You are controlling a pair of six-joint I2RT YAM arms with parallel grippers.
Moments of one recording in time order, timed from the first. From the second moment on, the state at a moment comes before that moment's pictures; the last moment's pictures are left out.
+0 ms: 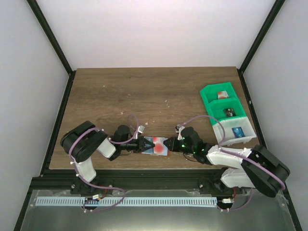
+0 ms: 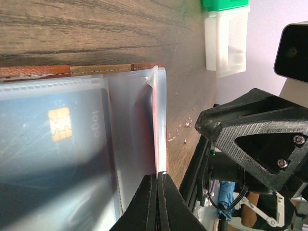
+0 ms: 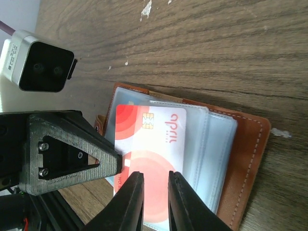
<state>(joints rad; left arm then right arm) -0.64 1.78 0.32 0.98 0.75 -1.08 0.78 1.24 0.32 0.30 -0.21 0.86</state>
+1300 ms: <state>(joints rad) -0.53 1.44 0.38 0.41 0.58 -0.88 0.78 1.56 0.52 0.26 -0.13 0.71</state>
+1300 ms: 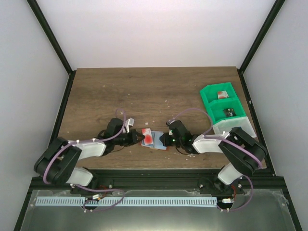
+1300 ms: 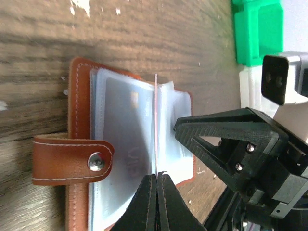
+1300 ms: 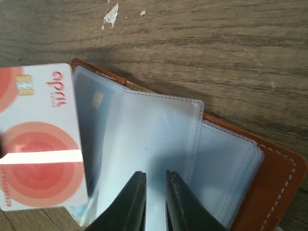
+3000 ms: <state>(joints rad) -0.55 1.02 0.21 0.80 0.57 -1.31 0.84 1.16 0.42 0.58 -0.34 1.14</state>
